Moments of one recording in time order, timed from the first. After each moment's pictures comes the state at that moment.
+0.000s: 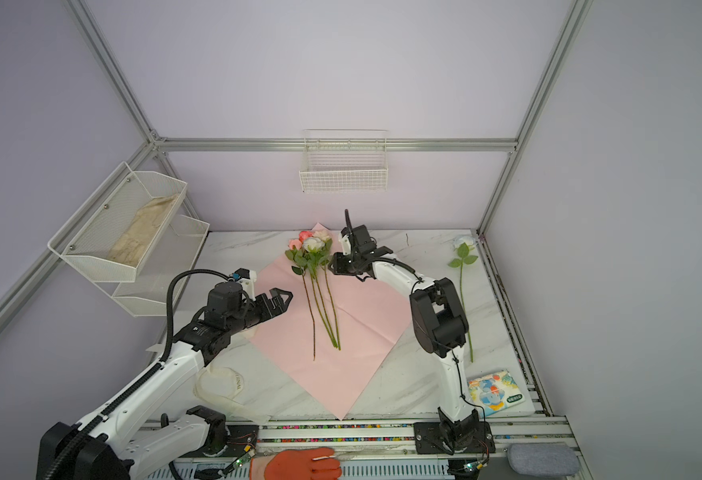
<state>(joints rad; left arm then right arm) -0.32 1.10 0.72 -0.19 0.23 -0.70 0.41 1.96 1.59 -0.36 -0.28 0.42</state>
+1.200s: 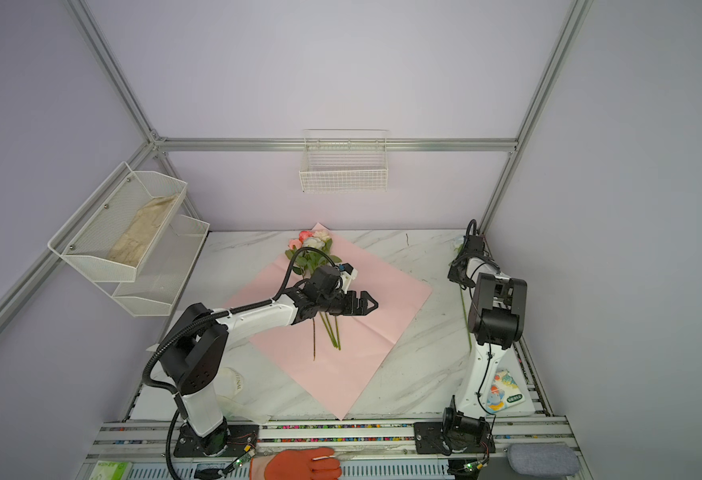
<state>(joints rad) -0.73 1.86 1.29 -0.10 0.36 -0.67 -0.21 2.13 1.52 -0.42 0.08 0.17</state>
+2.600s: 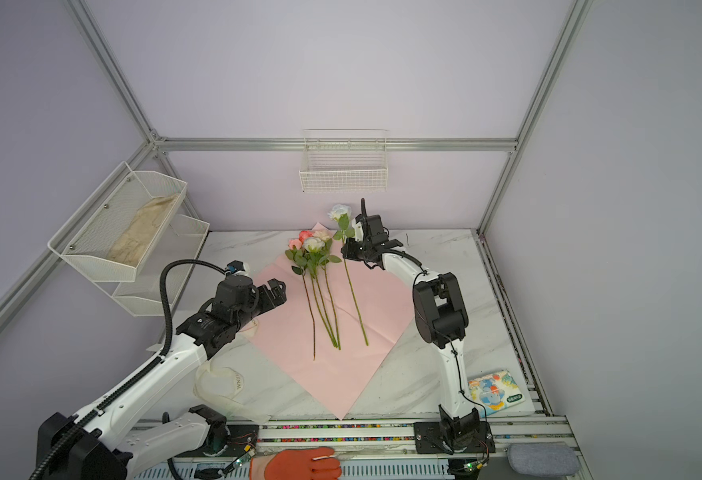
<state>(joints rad) -0.40 1.03 0.81 -0.38 -0.23 -0.72 0.43 2.25 1.85 -0.27 -0.39 0.53</state>
